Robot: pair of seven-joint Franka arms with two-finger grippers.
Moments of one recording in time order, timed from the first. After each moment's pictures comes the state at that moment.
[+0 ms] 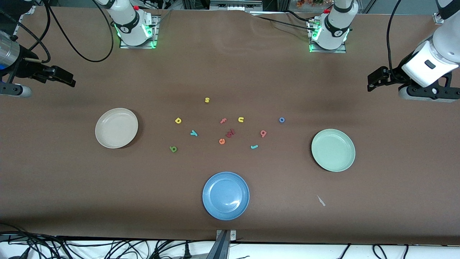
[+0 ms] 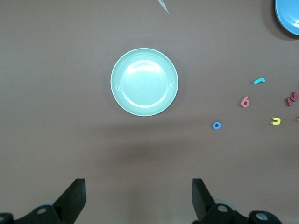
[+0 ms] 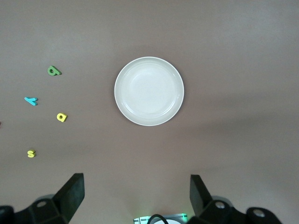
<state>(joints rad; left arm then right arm) 0.03 0.01 -0.13 -1.63 -0.02 1.56 -0.05 0.13 -0.02 -0.12 -1.70 0.00 1.56 0.14</state>
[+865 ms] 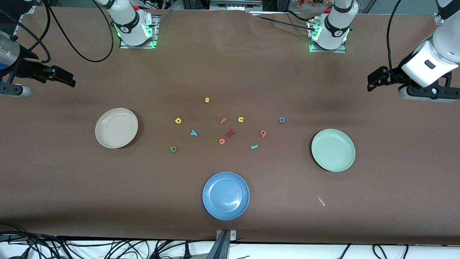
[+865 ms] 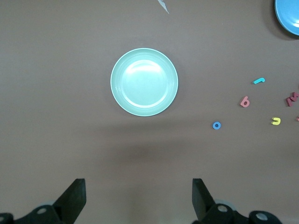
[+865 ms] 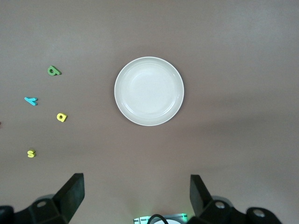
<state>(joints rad) 0.03 0.01 -0.13 -1.63 -0.02 1.56 -0.05 0.13 -0.02 -0.12 -1.70 0.00 1.56 0.14</state>
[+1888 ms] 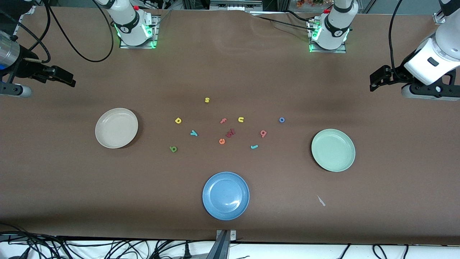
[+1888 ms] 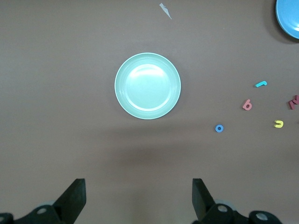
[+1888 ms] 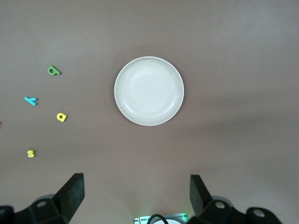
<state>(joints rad) 0.03 0.00 -0.13 -1.61 0.00 1.56 -0.05 0.13 -0.02 -0.12 -1.70 0.00 1.56 0.14</state>
